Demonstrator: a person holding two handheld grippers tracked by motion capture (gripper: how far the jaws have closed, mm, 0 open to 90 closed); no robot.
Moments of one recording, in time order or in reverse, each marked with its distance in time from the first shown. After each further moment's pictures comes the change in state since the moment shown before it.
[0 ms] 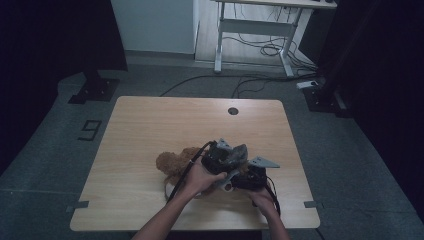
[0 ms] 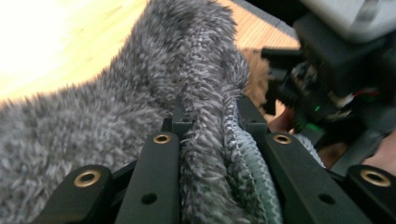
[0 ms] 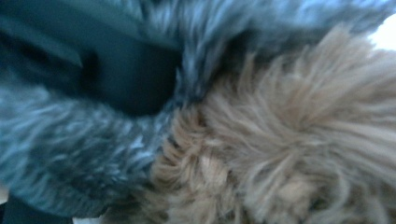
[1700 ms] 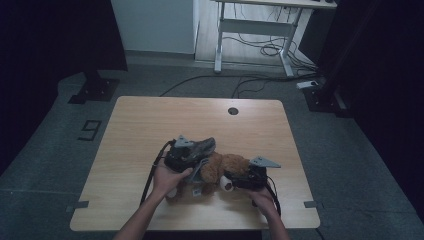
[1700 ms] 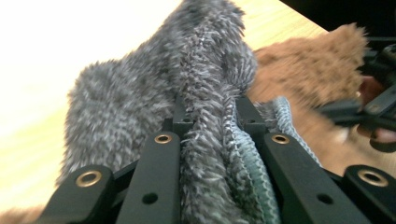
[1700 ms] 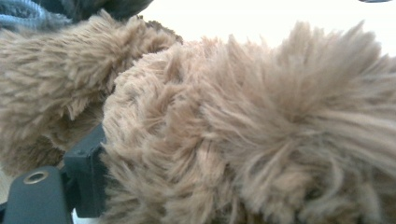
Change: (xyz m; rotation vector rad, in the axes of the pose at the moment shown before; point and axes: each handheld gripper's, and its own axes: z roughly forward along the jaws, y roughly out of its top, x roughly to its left) left arm 0.060 -0.058 -0.072 -0.108 0.168 -0.135; right arm -0.003 -0.001 0.001 -0.015 0.011 0.022
